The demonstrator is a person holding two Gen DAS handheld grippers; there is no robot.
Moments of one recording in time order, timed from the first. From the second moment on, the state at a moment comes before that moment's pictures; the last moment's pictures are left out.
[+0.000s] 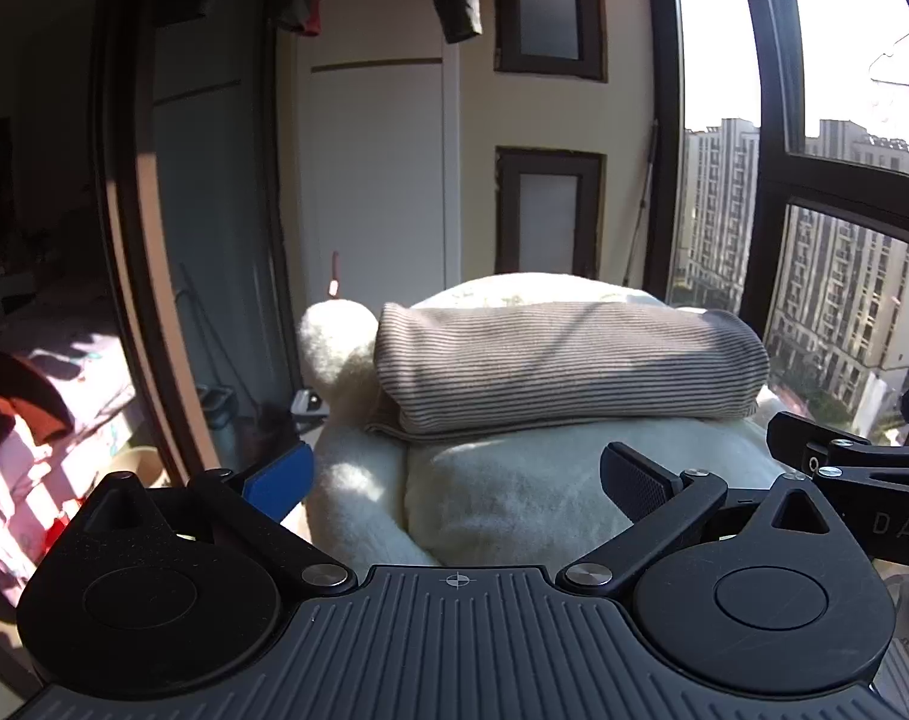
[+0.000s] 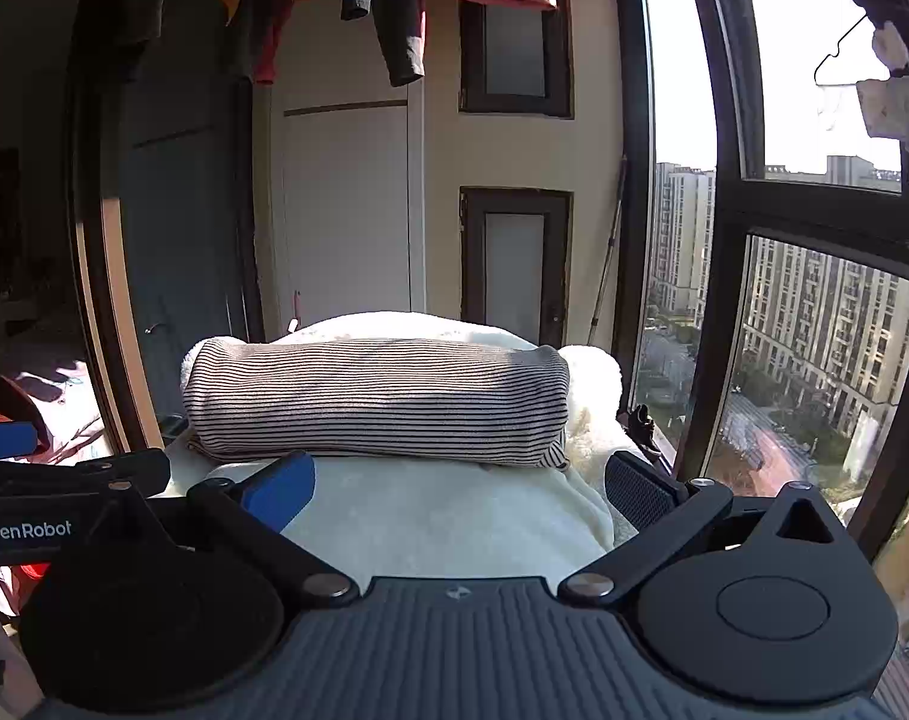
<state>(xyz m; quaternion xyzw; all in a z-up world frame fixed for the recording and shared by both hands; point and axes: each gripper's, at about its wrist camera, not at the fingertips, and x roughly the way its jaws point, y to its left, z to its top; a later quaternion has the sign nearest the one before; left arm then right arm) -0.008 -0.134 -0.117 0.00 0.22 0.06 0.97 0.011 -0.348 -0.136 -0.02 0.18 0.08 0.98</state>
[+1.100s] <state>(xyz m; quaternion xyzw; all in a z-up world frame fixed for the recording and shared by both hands) -0.010 -0.126 -0.125 -0.02 0.26 0.05 0.96 0.011 -0.347 -0.148 -0.01 0.22 0.09 0.97</state>
